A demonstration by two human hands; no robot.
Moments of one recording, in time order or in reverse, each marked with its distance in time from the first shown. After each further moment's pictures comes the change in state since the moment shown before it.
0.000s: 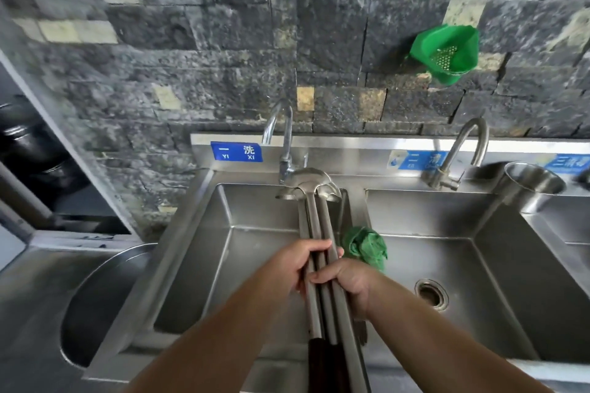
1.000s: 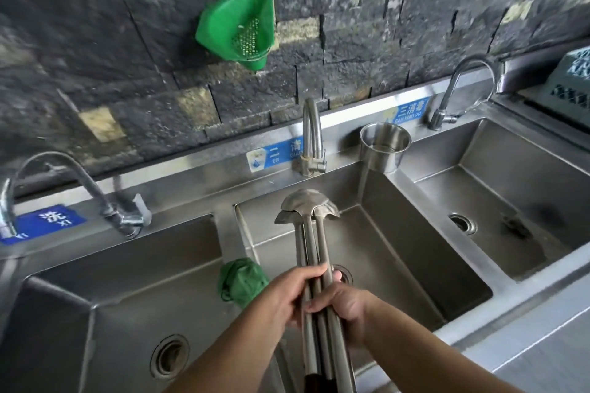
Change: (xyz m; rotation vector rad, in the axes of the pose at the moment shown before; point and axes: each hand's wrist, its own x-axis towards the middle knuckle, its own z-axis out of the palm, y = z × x) left_hand 0.185 -0.046 0.222 0.183 -0.197 -0.307; right_hand -0.004 0.002 -0.267 0.545 0.068 -0.022
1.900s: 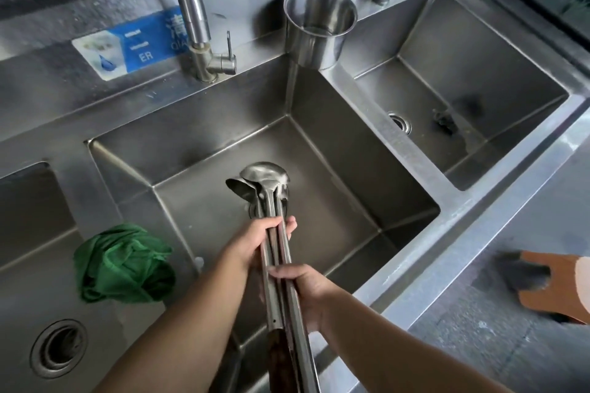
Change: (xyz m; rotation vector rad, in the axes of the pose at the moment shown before) left_hand 0.240 -0.048 -0.033 -0.031 -0.019 -0.167; right_hand 0.092 0.052 -0.140 0.314 0.132 0.103
